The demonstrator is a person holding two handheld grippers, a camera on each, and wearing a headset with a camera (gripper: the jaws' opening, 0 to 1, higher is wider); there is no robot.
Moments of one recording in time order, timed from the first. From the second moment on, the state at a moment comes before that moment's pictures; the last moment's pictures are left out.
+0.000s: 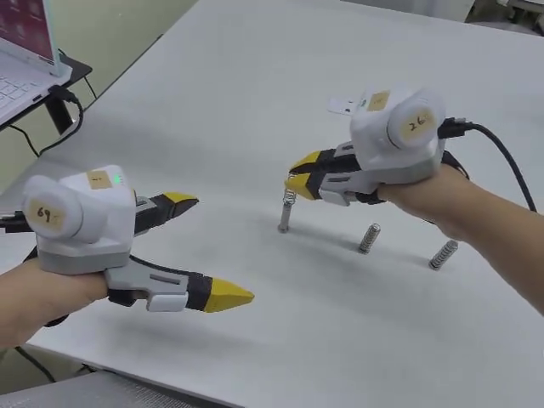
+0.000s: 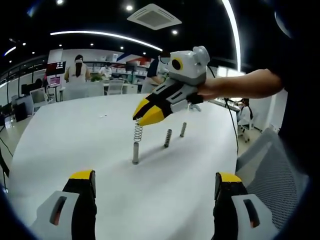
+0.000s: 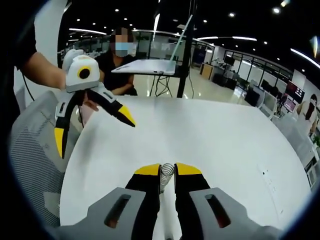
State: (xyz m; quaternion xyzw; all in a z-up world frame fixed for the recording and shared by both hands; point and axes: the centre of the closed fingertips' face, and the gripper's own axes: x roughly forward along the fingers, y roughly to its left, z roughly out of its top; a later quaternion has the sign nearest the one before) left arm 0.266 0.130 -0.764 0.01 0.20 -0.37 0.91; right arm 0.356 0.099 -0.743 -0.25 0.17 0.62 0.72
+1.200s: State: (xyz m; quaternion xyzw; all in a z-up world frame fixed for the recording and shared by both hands) left arm 0.263 0.135 -0.768 0.00 0.21 -0.36 0.91; right arm 0.356 0.099 -0.796 -0.28 0.22 0.61 0.71
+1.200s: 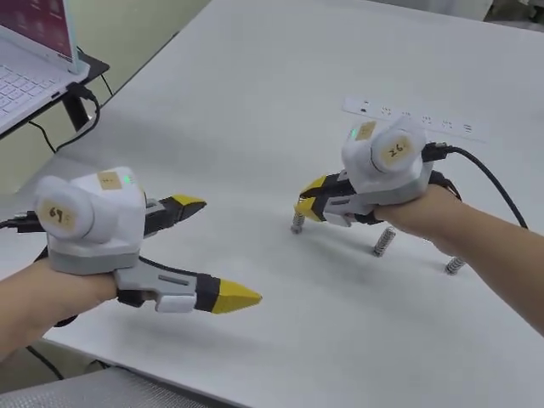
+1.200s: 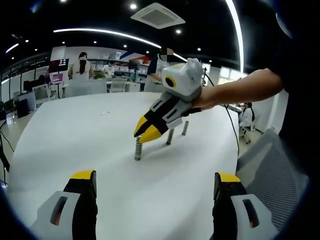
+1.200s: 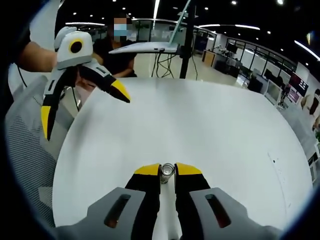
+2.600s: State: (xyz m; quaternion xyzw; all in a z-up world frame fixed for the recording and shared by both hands) left arm 0.279 0.118 -0.746 0.00 0.19 -0.37 0.91; right arm 0.339 0.065 -0.745 -0.19 0.18 0.60 0.75
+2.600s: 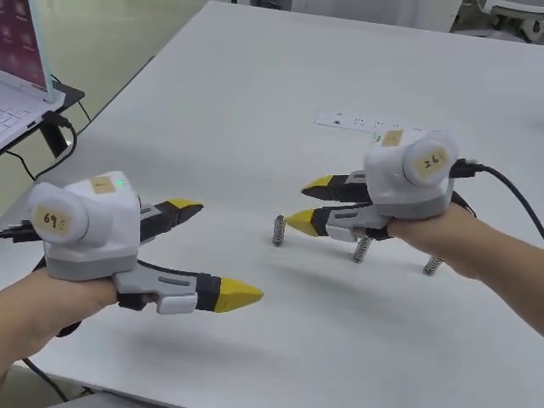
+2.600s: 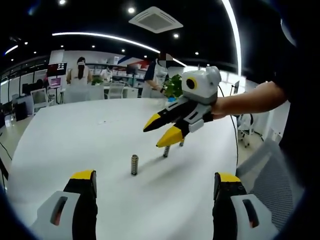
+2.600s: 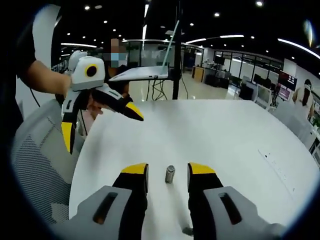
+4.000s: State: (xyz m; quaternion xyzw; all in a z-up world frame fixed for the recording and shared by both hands) left arm 0.275 0.092 -0.745 0.00 0.20 -0.39 0.90; right arm 0.288 -0.083 -0.751 -0.04 0.17 0.50 0.85
